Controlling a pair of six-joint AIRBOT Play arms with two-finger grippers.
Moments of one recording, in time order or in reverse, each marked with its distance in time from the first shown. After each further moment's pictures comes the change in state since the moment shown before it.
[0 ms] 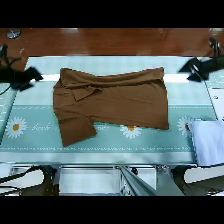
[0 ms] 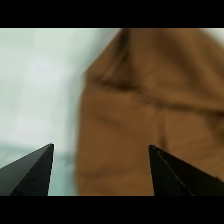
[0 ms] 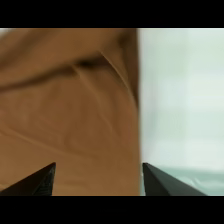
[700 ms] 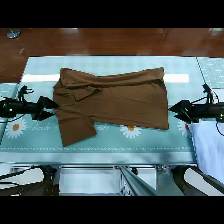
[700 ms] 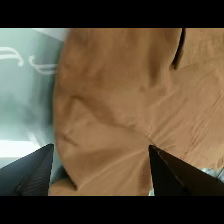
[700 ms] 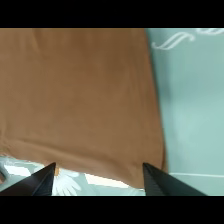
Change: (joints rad) left arm 0.143 -0.034 -0.411 -0.447 -0.063 0.301; right arm -0.076 0.514 -0.900 0.177 -0.241 -0.162
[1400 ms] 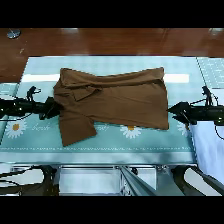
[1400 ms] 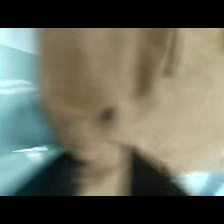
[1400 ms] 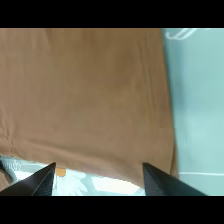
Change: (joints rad) left arm -0.085 -0.049 -0.012 -0.020 0.074 0.001; right arm -0.004 0.036 -0.051 0.044 -0.023 -0.018
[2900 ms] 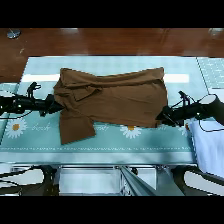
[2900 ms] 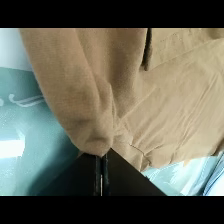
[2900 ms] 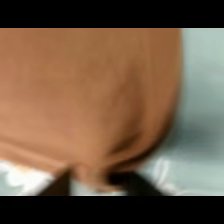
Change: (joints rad) left arm -0.015 0.002 0.043 -0.040 -0.061 0.059; right arm 0.272 -0.230 0.064 -0.160 -0.084 0.200
